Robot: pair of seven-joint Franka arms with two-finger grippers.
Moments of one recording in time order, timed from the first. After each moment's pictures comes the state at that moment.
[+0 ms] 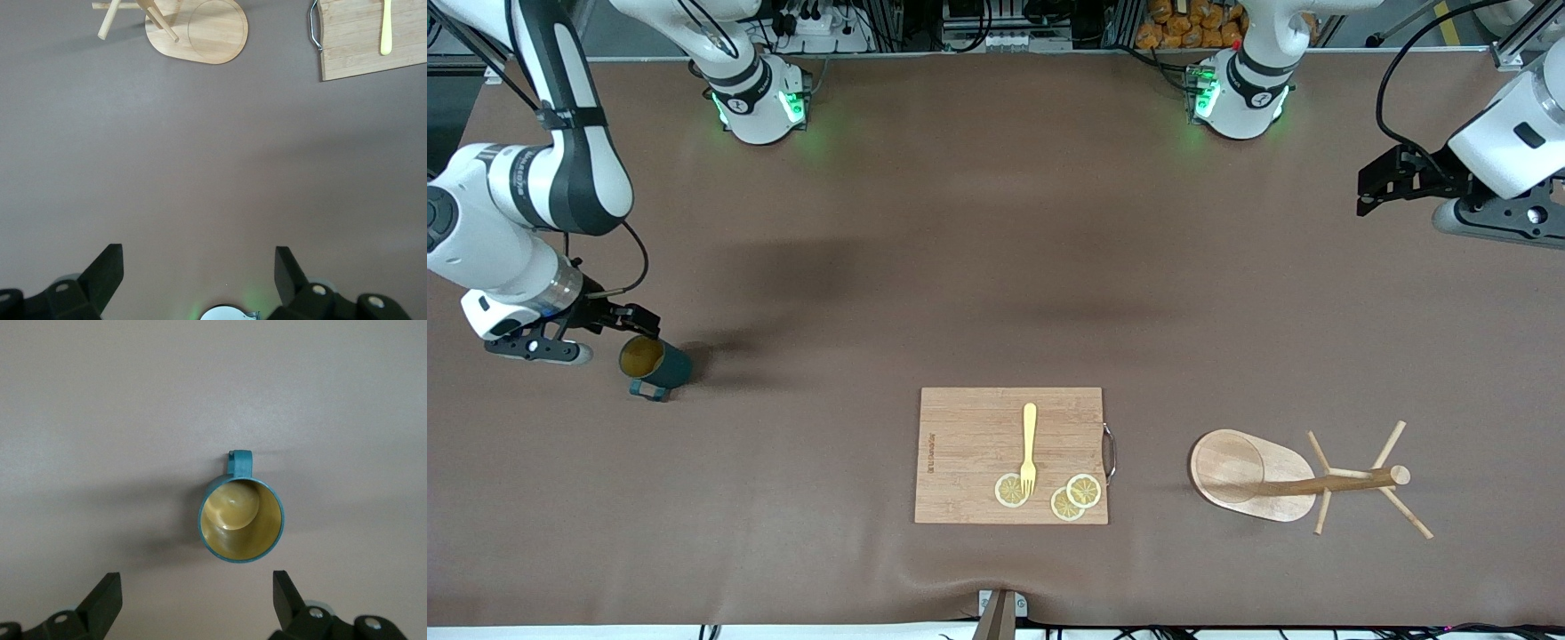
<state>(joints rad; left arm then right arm) -0.10 0.05 -0.03 -1.43 0.00 1.41 0.05 -0.03 0.15 -0.08 -2.10 -0.04 2.27 0.03</state>
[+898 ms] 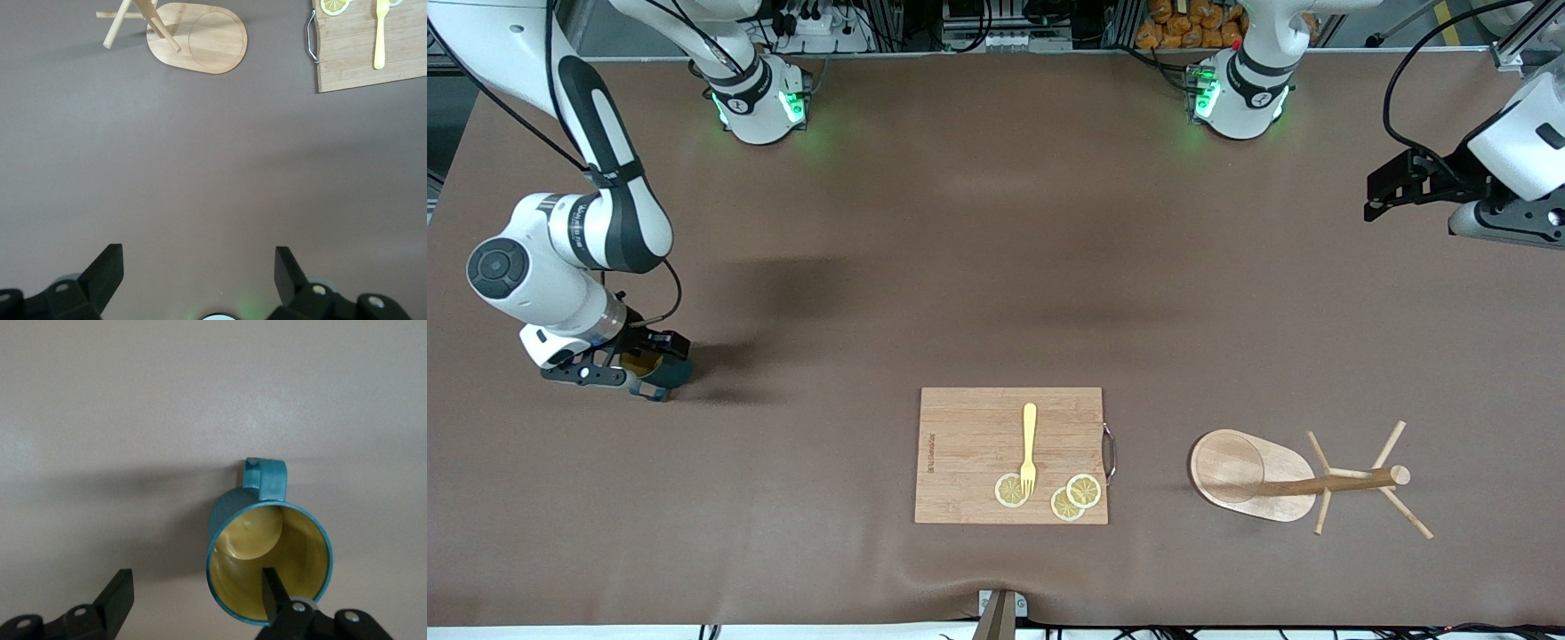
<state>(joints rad) -0.08 0.05 -0.03 -1.43 -0.03 1.43 0.05 -0.02 0.30 -0.07 -2.10 -0.04 2.41 0.03</state>
